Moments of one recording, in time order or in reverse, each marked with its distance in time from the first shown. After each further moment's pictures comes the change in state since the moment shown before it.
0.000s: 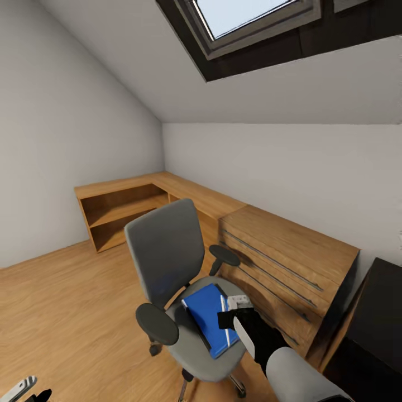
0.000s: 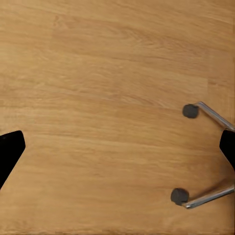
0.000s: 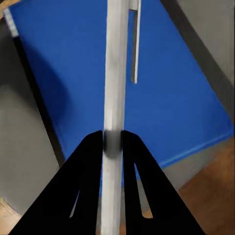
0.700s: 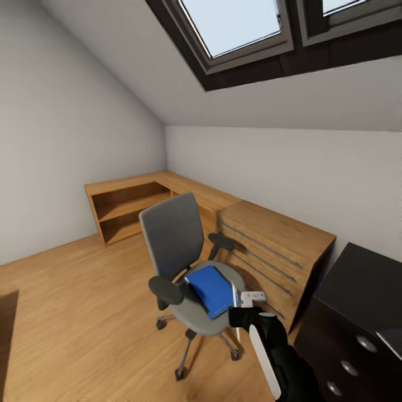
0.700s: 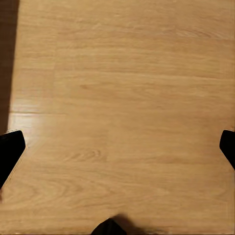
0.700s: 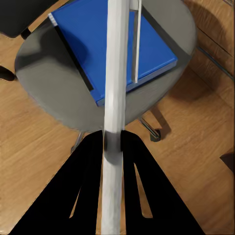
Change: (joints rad) left arm 0.000 -0.003 -0.205 0.282 -0.002 -0.242 -0.001; right arm 0.359 -0.029 0.000 -0.852 -0.002 0.330 -0.089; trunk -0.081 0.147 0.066
